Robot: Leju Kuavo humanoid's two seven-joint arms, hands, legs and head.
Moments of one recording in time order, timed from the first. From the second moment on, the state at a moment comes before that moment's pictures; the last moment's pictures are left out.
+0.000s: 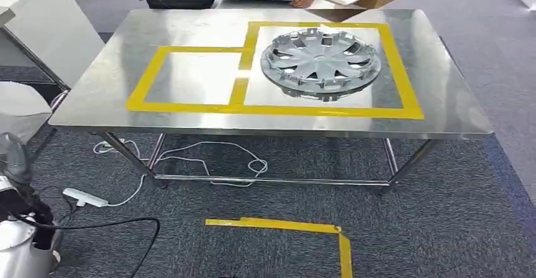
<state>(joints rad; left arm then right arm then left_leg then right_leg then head) -0.03 0.04 0.05 -1.76 -0.12 0.49 -0.66 -0.06 0.20 -1.04 -0.20 1.20 -0.10 -0.28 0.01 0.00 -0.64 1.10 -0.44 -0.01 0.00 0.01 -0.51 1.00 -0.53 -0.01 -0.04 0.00</state>
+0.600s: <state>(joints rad) -0.03 0.04 0.06 -1.75 -0.12 0.49 -0.65 -0.06 0.20 -1.04 -0.19 1.20 -0.10 -0.28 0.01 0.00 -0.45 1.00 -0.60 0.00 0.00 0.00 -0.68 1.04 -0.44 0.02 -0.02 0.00</state>
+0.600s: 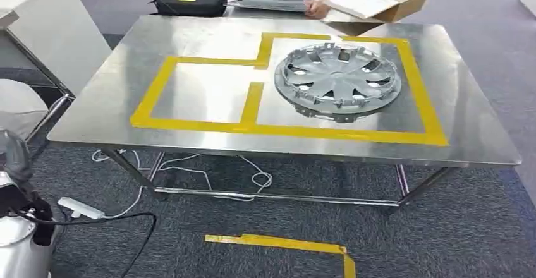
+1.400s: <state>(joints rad) -0.04 0.04 0.07 -1.75 -0.12 0.49 -0.65 -0.06 0.20 -1.04 -0.19 1.20 -0.10 -0.28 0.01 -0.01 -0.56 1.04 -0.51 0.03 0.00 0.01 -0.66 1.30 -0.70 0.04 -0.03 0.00</state>
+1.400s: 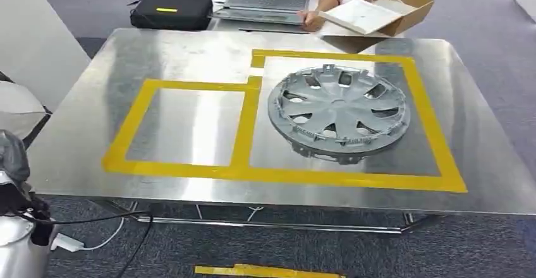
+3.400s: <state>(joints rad) -0.50 0.03 -0.02 -1.14 -0.13 0.48 -0.56 -0.07 0.20 -1.03 -0.19 1.24 -0.09 -0.27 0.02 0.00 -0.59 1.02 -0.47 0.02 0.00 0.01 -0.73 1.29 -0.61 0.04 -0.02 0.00</state>
